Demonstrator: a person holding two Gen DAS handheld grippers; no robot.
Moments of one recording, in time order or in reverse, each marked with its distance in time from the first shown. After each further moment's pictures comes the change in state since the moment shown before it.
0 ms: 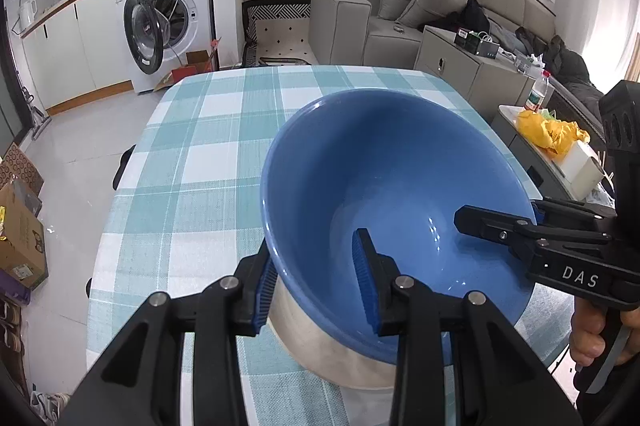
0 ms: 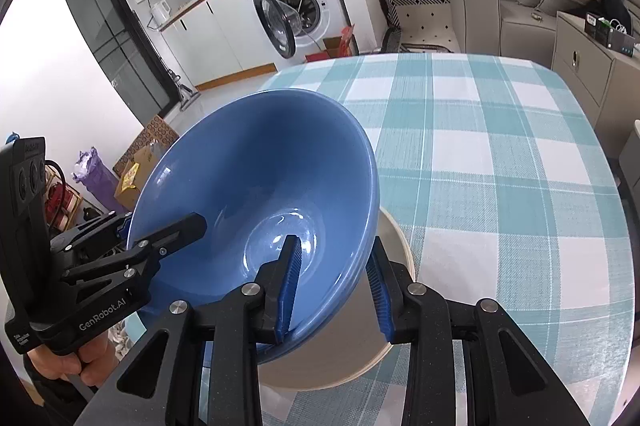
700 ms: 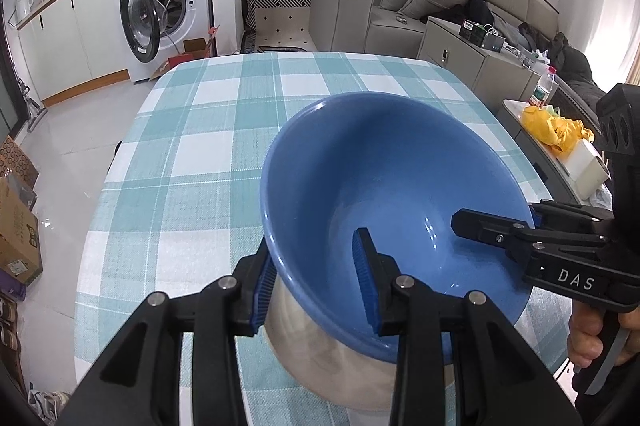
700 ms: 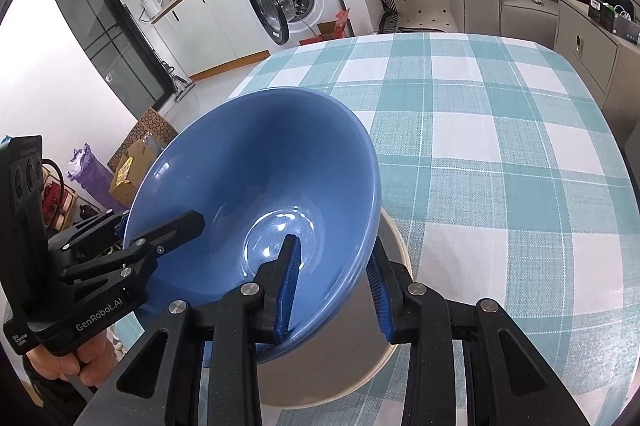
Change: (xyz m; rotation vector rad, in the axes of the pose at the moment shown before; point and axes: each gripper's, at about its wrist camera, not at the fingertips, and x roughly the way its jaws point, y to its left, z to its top) left arm 0.024 0.006 0.003 -0.015 0.035 -0.013; right arm 0.034 -0.017 0.006 0.020 0.051 -0.002
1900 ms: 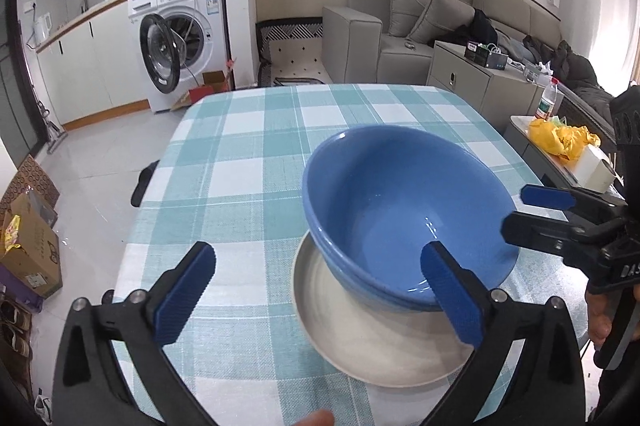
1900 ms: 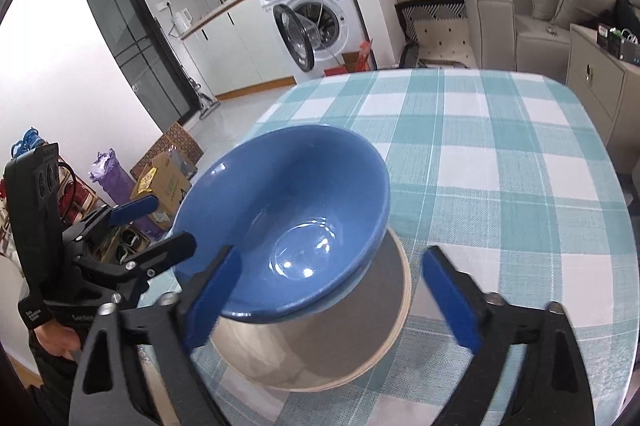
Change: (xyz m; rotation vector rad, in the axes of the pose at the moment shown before) left arm -0.041 0.006 -0.013 0.029 -0.128 0.075; right arm -0.044 0.000 -0.011 -0.067 -0.128 0.071
